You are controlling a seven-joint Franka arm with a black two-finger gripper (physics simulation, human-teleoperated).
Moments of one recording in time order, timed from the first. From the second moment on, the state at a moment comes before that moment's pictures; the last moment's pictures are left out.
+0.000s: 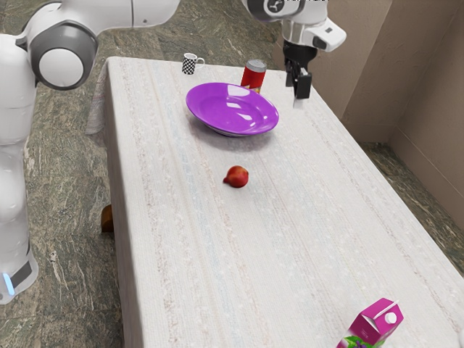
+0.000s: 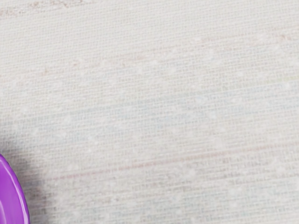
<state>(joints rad) 0.13 0.17 -0.12 -1.26 0.07 1.65 0.17</state>
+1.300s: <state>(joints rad) 0.12 -0.12 -0.11 -1.86 0.00 1.72 0.25</state>
